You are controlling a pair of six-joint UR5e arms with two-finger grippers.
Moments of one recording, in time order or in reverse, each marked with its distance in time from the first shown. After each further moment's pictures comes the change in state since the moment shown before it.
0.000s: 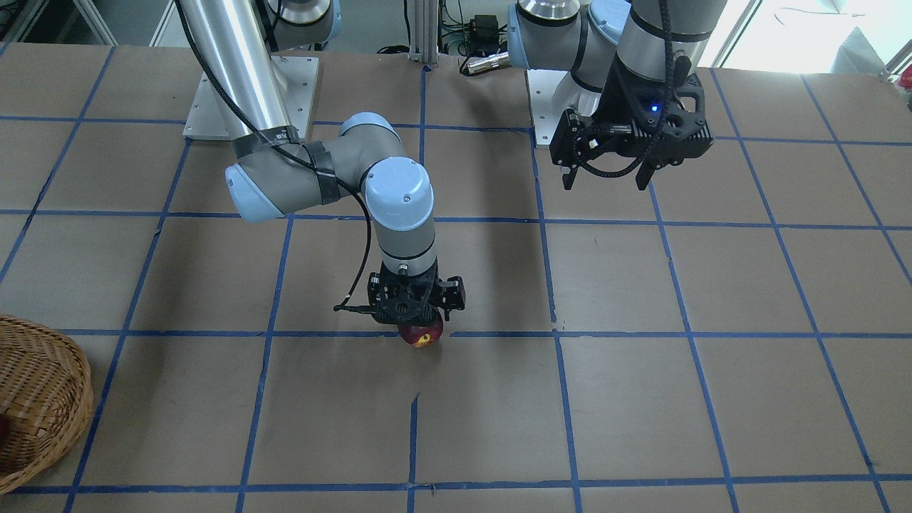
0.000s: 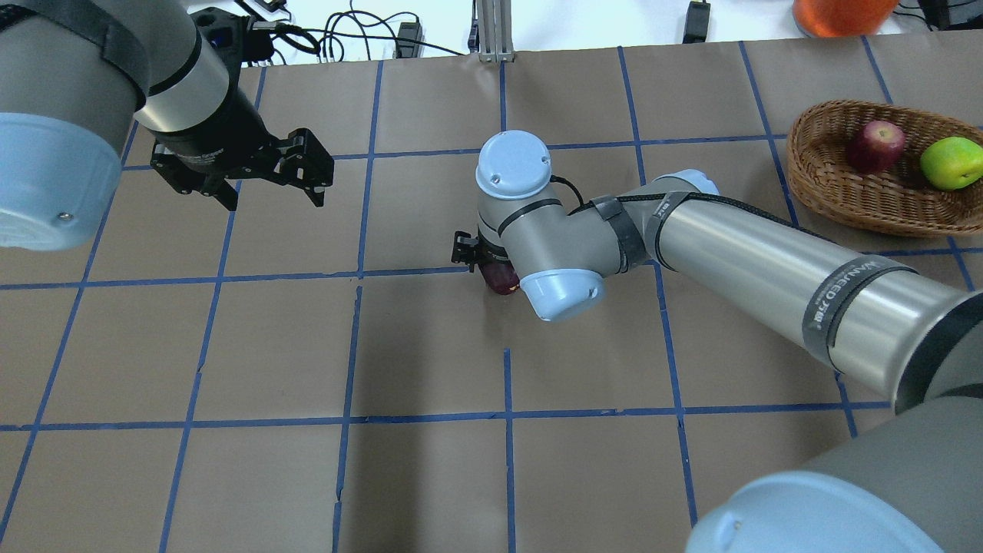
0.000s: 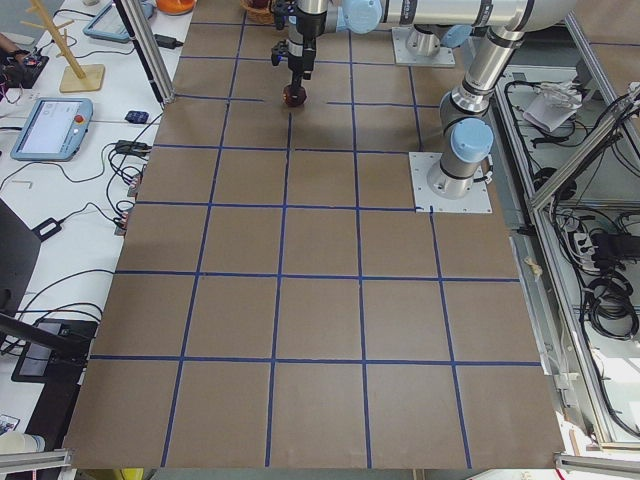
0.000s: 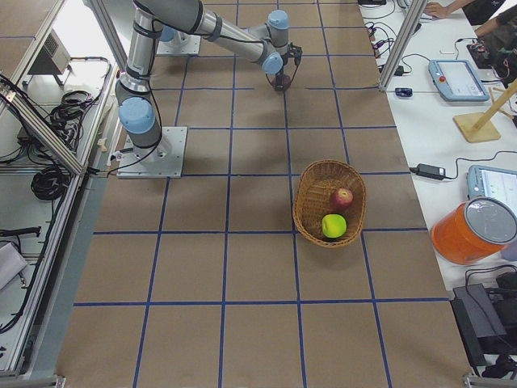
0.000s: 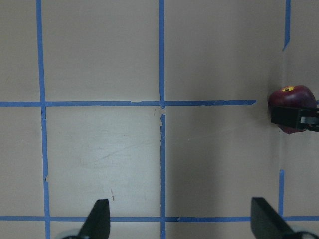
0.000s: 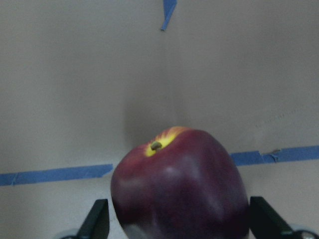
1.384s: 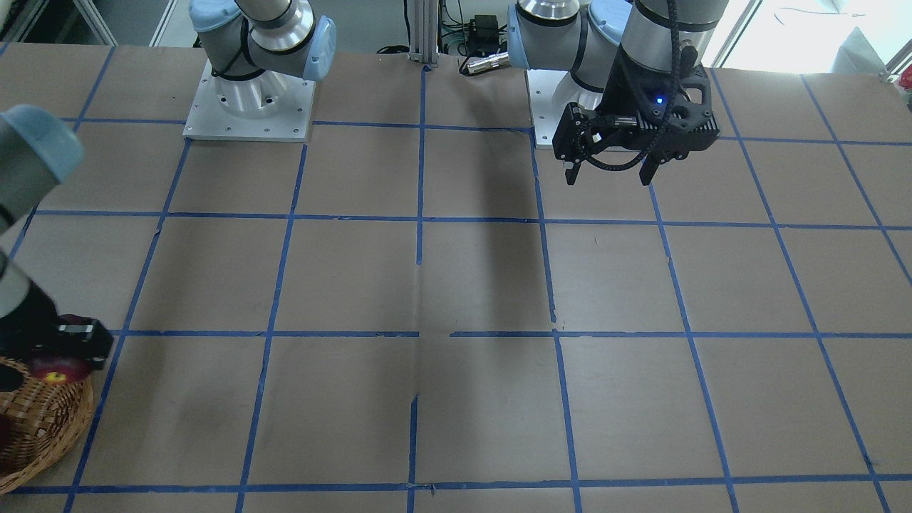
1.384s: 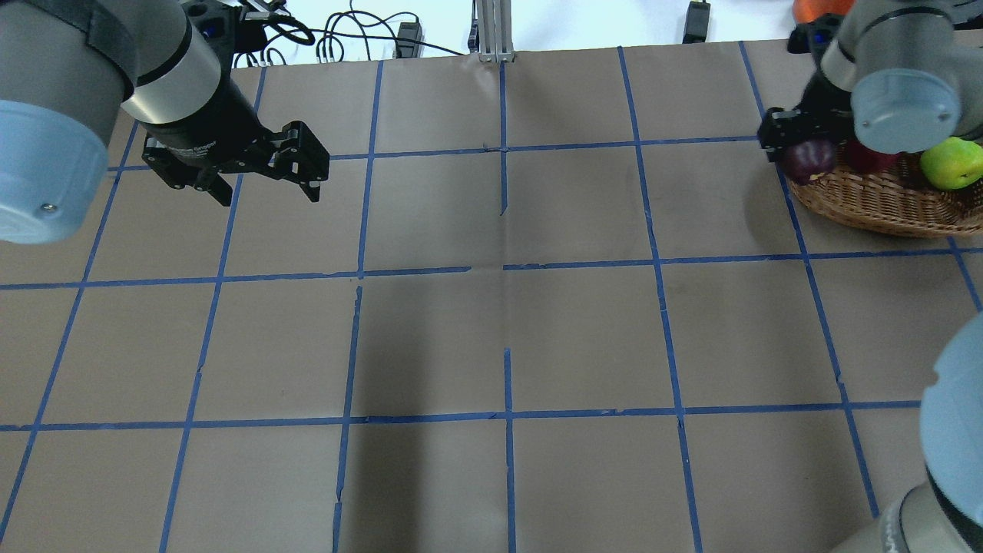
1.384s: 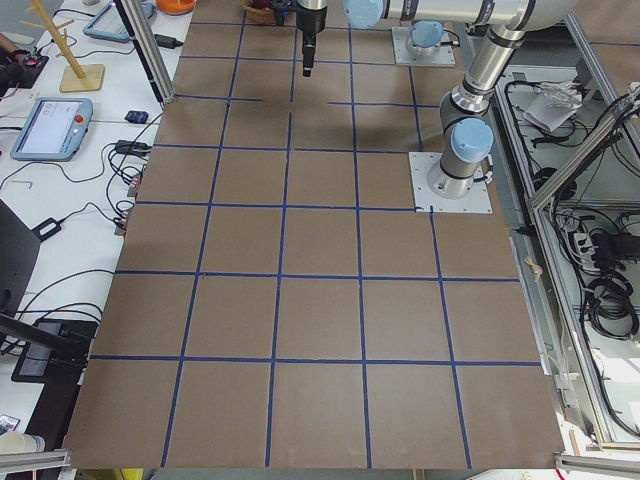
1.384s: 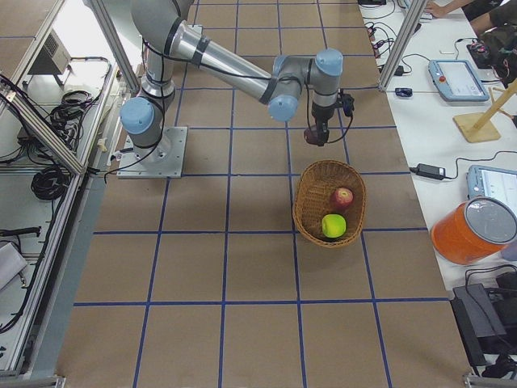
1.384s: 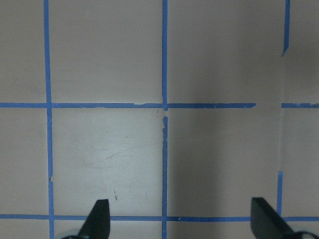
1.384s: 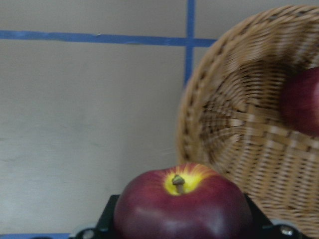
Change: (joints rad) left arm 0.000 0.004 0.013 -0.015 0.002 -0.001; right arm -0.738 -0.119 -0.170 0.291 -0.079 -0.892
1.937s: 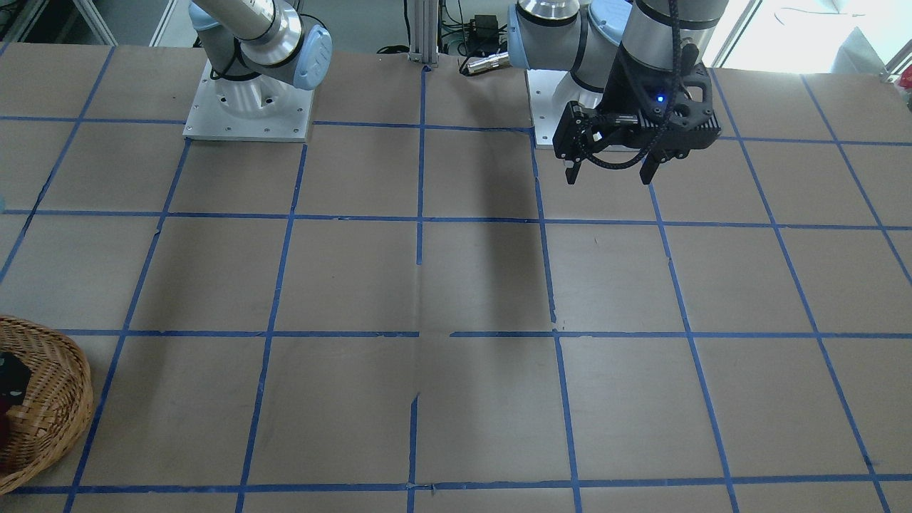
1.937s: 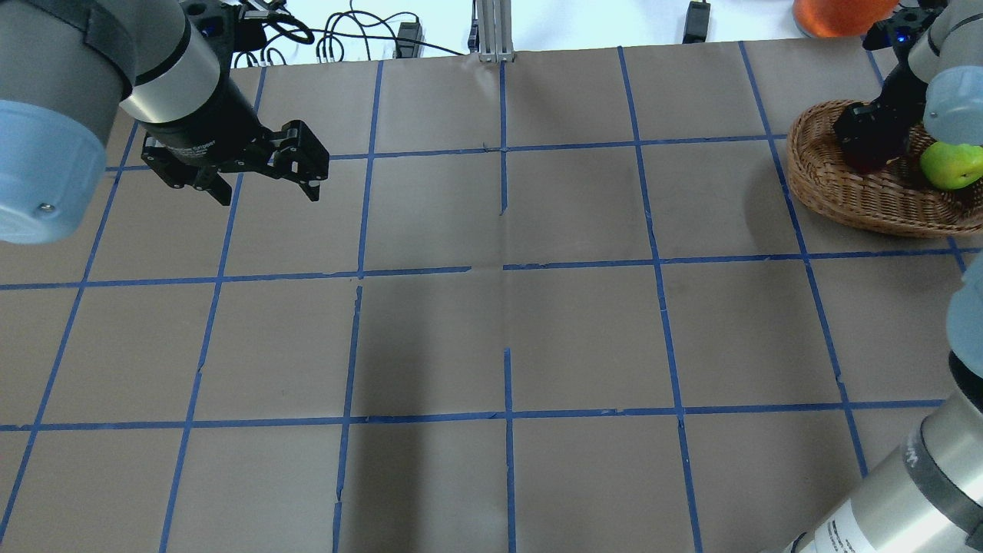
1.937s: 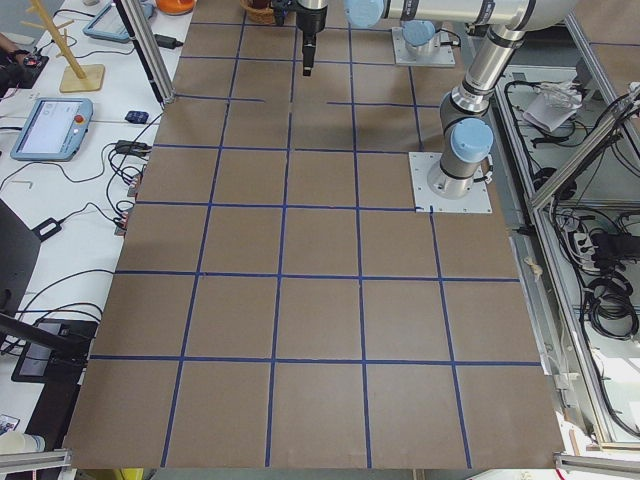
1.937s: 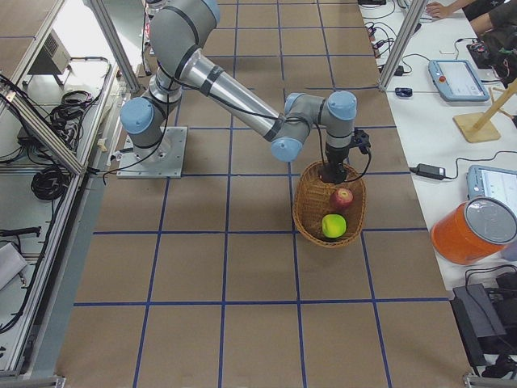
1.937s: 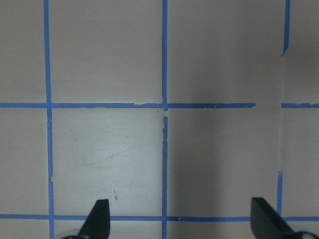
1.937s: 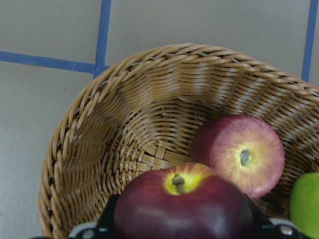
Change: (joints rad) left arm 0.000 0.002 0.001 -0.001 0.000 -0.001; right arm -0.099 0.130 -0.099 -0.083 0.039 -0.181
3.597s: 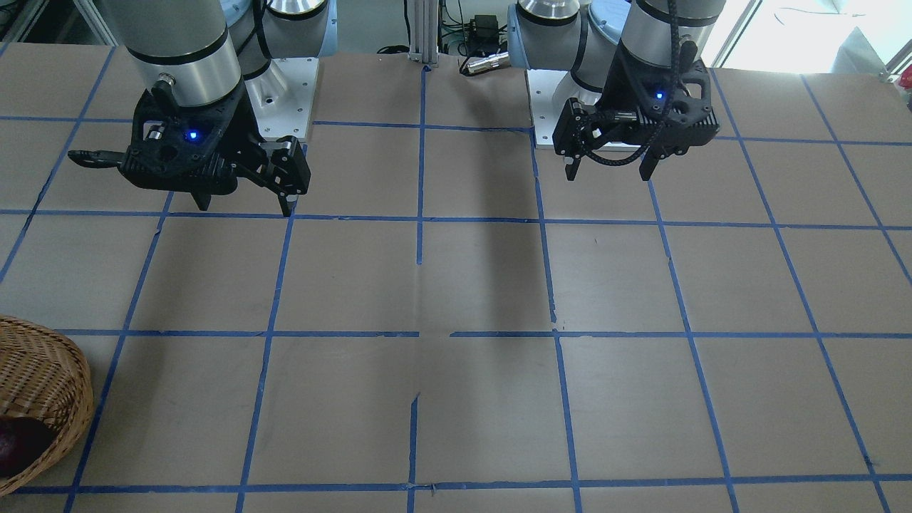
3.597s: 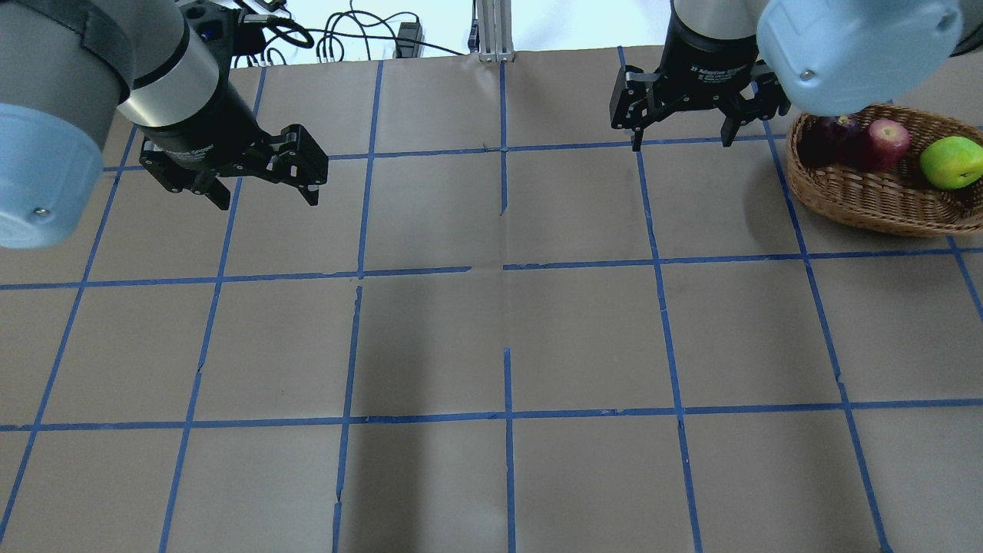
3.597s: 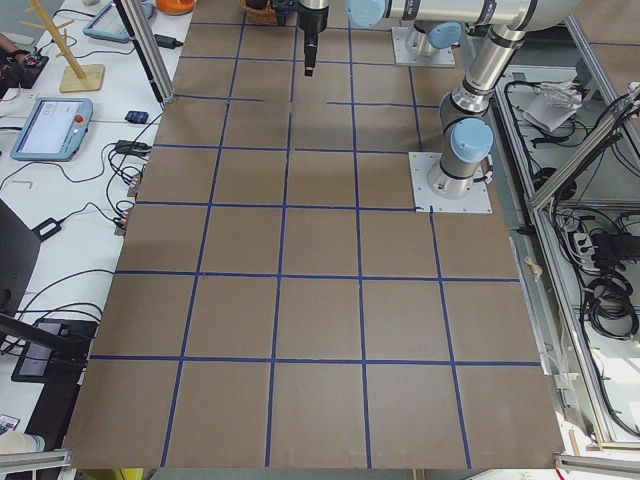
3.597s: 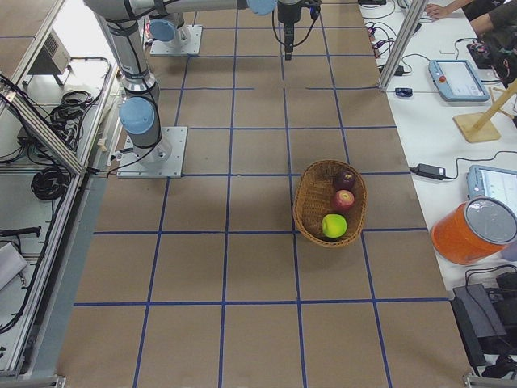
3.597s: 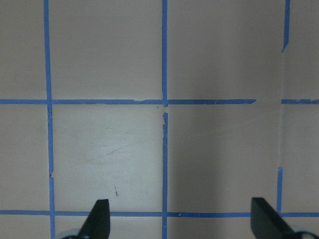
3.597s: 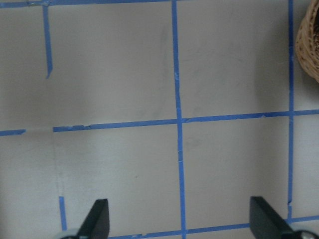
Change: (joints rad) left arm 0.000 0.008 -0.004 -0.012 0.002 0.000; right arm 0.564 -0.414 -0.045 0.596 -0.090 0.748
